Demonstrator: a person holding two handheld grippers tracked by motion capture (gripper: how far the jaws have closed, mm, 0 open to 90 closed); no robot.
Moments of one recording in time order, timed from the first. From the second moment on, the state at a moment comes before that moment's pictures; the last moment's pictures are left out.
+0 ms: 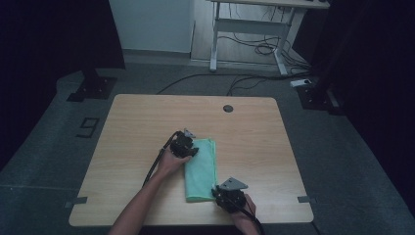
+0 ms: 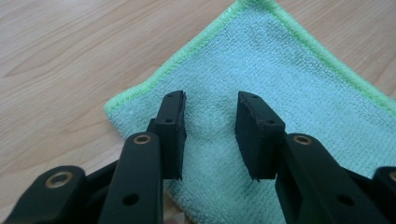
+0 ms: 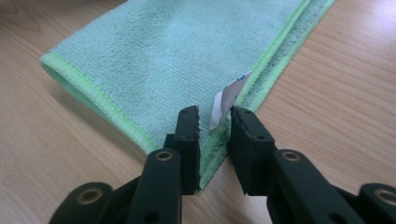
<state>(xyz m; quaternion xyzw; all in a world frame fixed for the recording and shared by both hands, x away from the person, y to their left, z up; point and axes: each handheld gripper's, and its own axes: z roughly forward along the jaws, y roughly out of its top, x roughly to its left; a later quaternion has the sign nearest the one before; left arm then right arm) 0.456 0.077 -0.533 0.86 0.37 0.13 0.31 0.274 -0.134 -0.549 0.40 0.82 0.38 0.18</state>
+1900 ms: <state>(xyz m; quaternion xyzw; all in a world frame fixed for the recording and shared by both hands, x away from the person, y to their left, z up) 0.466 0.097 -0.536 0.85 0.39 0.11 0.34 0.296 -0.054 -0.551 0.30 0.85 0.41 0.14</state>
